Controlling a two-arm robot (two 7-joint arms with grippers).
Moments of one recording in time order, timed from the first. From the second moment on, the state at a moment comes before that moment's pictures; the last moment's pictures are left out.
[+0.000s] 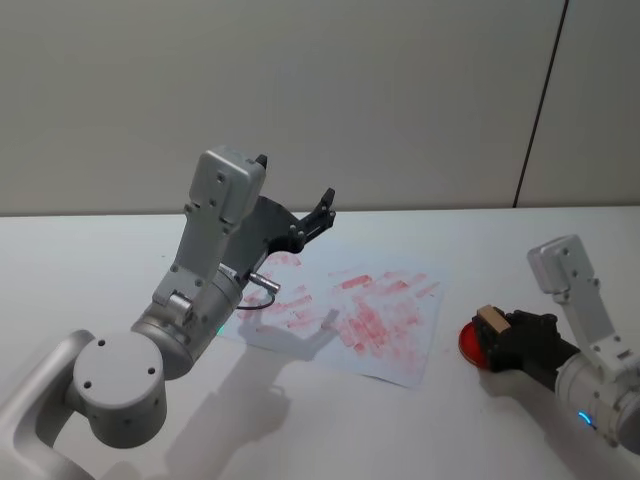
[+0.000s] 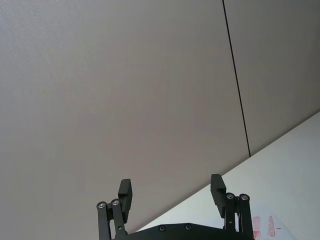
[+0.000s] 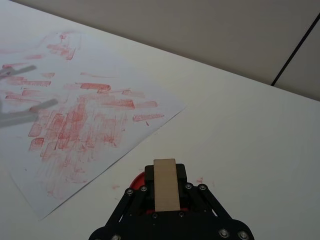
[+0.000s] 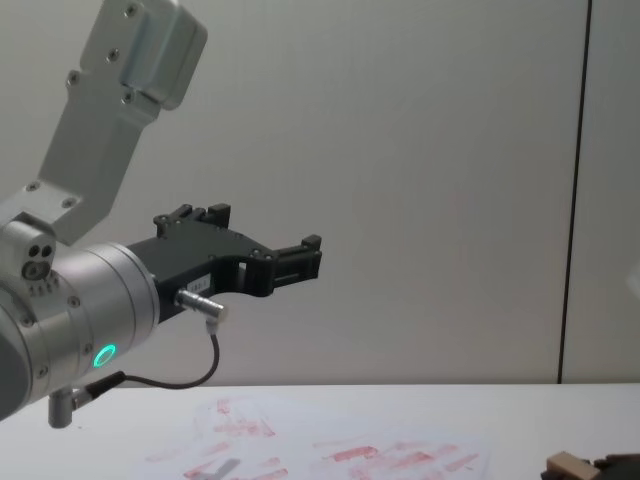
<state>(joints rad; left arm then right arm) -0.24 0.38 0.45 -1.63 -0.20 0.01 -0.01 0.07 0.29 -0.28 -1.55 0.10 0.36 0.22</state>
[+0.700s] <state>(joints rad) -0.24 0.38 0.45 -1.63 -0.20 0.01 -0.01 0.08 0.29 -0.28 -1.52 0.08 0.36 0.23</state>
